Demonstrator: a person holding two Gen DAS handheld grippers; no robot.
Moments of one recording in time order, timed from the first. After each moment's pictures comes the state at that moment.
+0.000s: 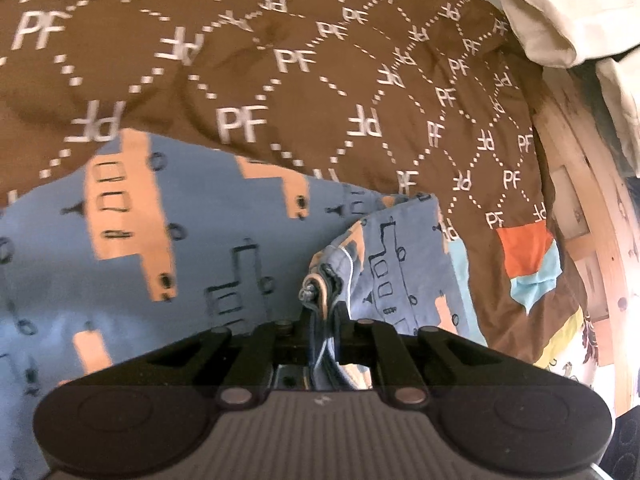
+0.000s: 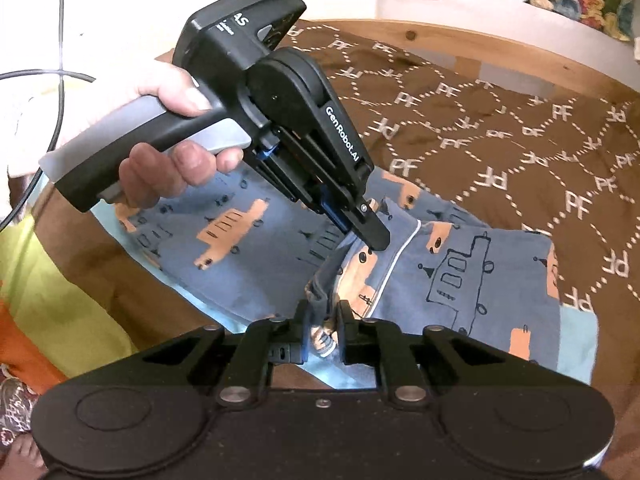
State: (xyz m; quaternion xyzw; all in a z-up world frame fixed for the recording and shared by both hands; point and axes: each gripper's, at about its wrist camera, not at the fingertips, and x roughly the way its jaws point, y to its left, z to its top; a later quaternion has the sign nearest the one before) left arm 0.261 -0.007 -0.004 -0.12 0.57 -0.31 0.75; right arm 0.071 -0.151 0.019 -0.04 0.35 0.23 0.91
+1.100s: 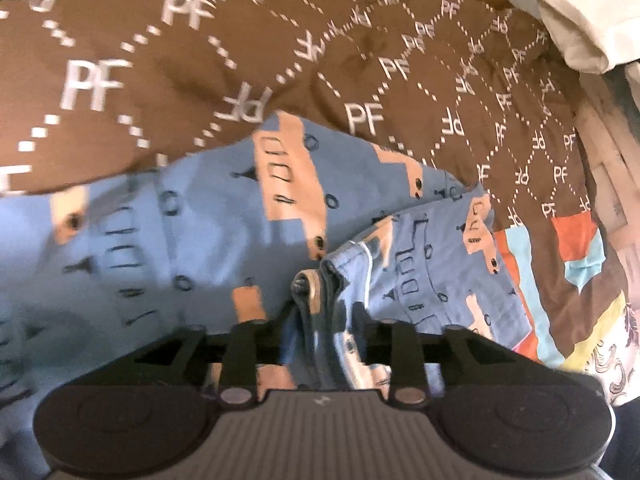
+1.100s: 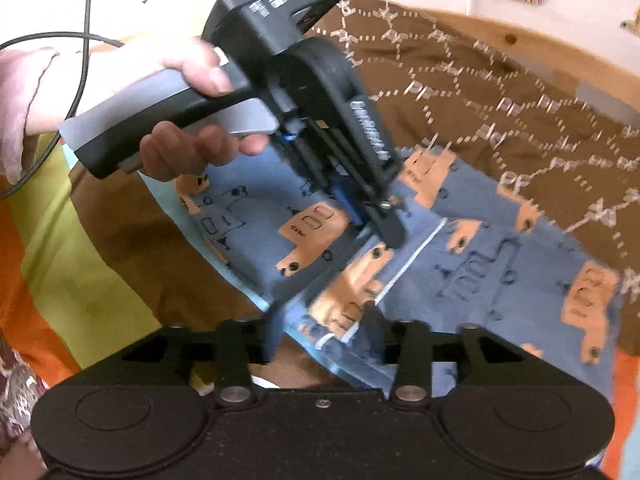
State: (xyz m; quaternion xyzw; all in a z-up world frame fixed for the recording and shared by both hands) left arm 0.246 0.066 -0.008 -0.08 0.56 -0.25 0.78; right arm 0.075 -0.103 0.002 -0.10 0.34 0.31 0.88
